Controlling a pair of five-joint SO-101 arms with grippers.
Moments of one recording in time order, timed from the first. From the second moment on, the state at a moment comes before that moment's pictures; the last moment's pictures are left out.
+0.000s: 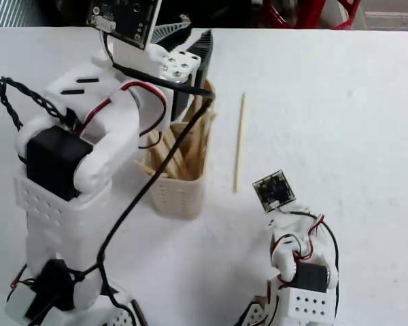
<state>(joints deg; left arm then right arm) 23.4 -12.1 -40.7 77.8 1.0 5.2 -97.8 96.6 57.7 38.0</state>
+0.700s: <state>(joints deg) -10.2 -28.4 -23.1 94.9 -5.3 5.2 -98.0 96.6 57.7 38.0</state>
